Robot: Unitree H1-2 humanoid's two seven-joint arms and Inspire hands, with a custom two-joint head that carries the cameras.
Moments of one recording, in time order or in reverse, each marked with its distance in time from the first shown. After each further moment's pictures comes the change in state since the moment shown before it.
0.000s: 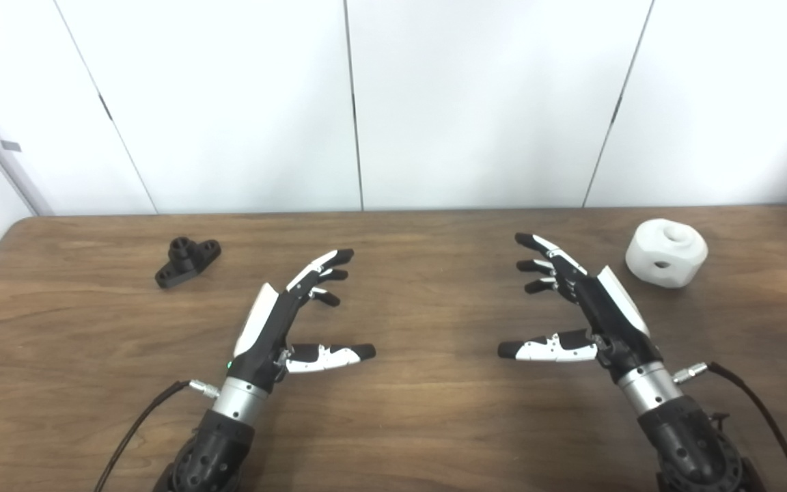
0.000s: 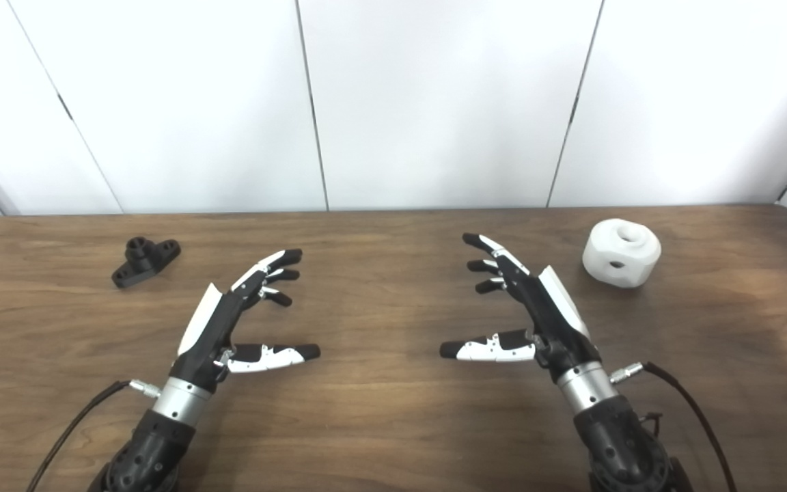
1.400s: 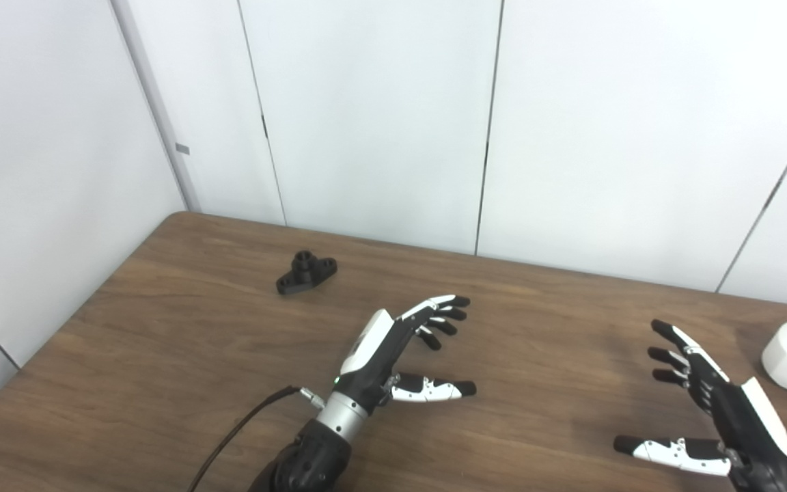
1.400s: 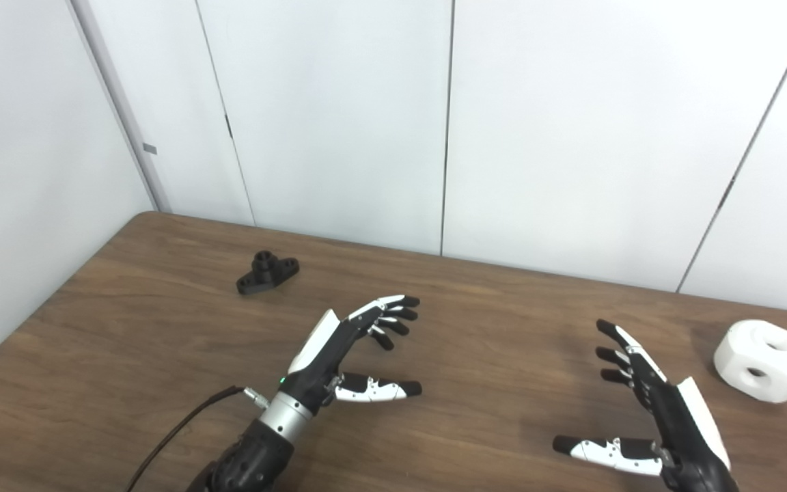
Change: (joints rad) left arm -0.004 -0.035 -0.008 -0.004 0.079 0.072 0.042; right arm 0.040 -0.016 -0.028 -0.001 0.061 0.008 0.016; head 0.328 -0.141
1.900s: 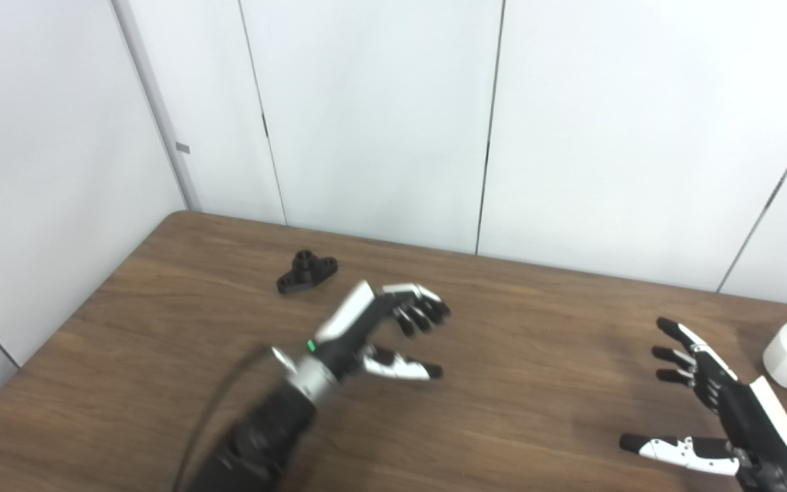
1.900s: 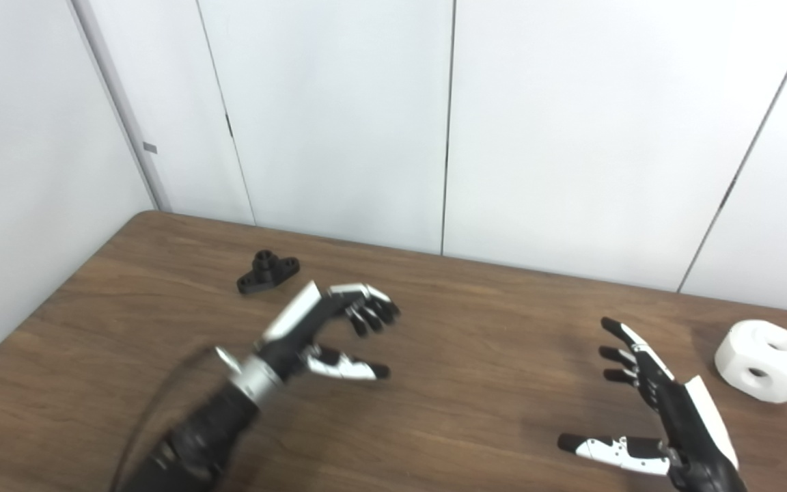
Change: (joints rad) left arm -0.098 0.225 0.031 -0.112 -0.059 0.156 -0.176; right arm 0.003 -0.015 -0.012 -0.031 0.021 0.019 0.006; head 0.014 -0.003
